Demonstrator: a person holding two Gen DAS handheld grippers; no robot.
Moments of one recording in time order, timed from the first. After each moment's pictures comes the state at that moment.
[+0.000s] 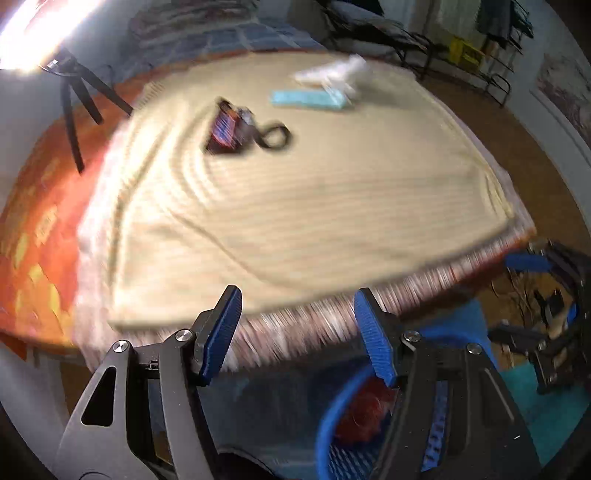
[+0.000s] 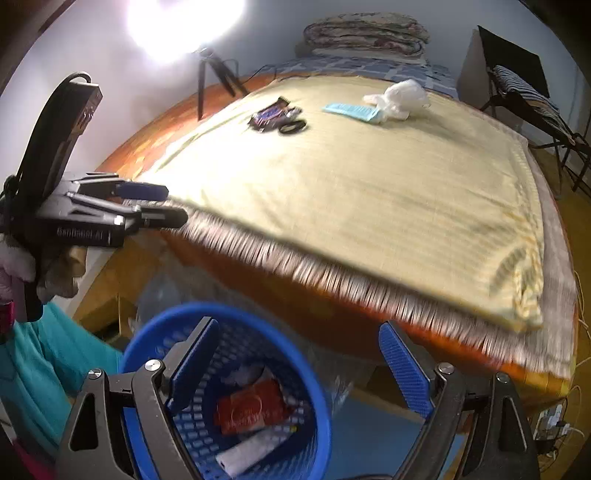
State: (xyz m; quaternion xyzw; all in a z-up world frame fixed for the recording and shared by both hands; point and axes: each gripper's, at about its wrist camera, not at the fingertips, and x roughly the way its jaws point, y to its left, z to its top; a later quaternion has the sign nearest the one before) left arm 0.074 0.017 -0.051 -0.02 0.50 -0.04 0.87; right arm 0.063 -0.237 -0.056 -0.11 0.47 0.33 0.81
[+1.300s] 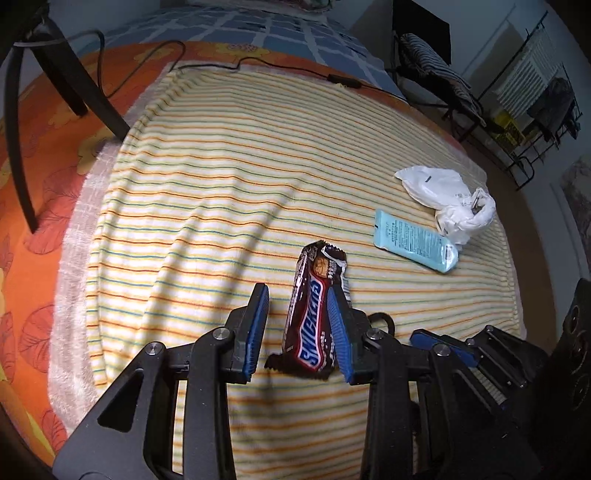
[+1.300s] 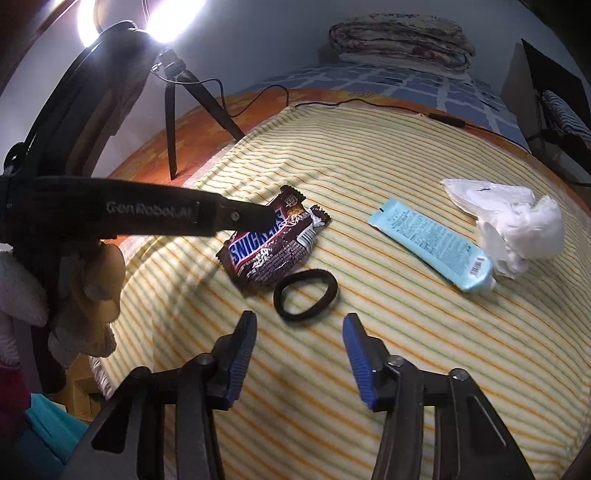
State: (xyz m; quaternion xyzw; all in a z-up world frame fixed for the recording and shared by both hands) left arm 0.272 0.114 -0.078 -0.19 0.51 -0.02 0.84; right arm 0.238 -0.071 -0.070 -0.12 0.46 0.38 0.79
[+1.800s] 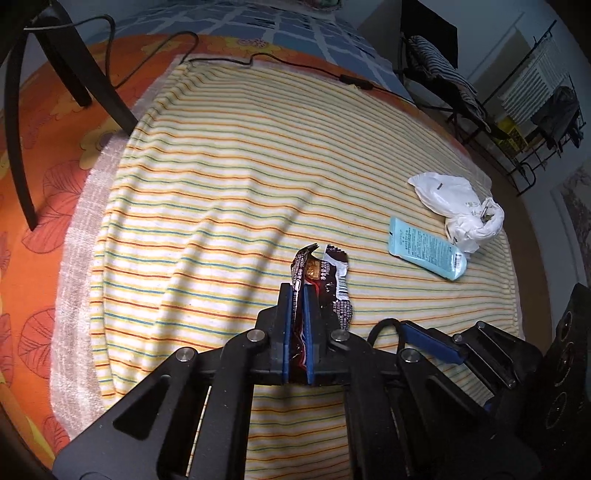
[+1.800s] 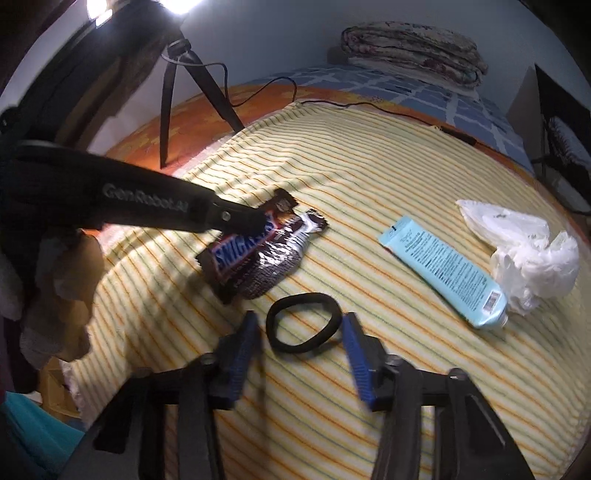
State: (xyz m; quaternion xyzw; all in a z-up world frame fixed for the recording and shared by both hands) left arm 0.275 0.127 -0.081 -0.19 0.51 -0.01 0.84; right arm 0.242 -0.048 -0.078 -0.18 0.44 0.36 0.80
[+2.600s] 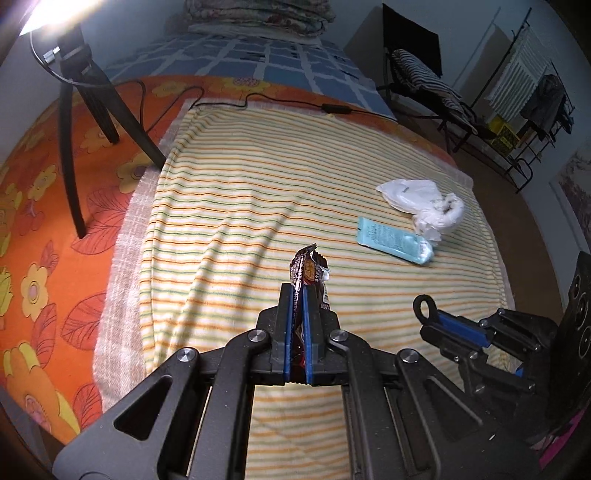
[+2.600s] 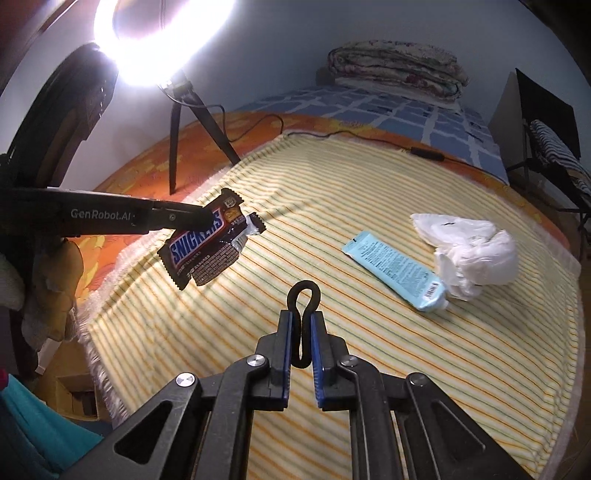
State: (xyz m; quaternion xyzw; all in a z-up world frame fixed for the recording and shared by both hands) left arm 0.215 0.115 -0.023 -0.15 0.47 -0.01 0.87; right arm 0.217 -0.092 -0.026 -0.15 0.41 0.36 0.82
